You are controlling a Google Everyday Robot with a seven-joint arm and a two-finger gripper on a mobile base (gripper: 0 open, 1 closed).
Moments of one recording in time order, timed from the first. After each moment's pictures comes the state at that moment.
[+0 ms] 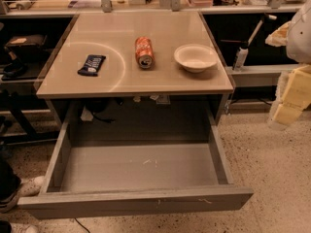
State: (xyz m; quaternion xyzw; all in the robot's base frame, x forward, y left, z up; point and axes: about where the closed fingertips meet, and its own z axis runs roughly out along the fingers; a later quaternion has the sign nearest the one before) arm 0.438 -0.217 0.976 -0.60 0.78 -0.03 0.16
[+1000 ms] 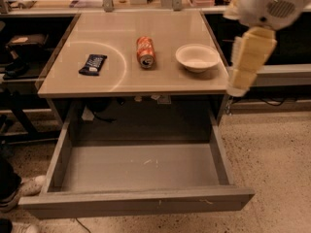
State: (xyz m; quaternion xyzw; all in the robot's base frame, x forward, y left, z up) arm 0.484 -0.149 1.008 -0.65 0.74 -0.03 0.16
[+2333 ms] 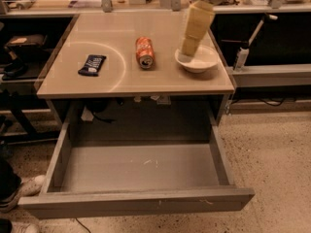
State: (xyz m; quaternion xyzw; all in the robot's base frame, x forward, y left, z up) arm 0.571 -0.075 1.018 -0.66 0.72 0.00 0.21
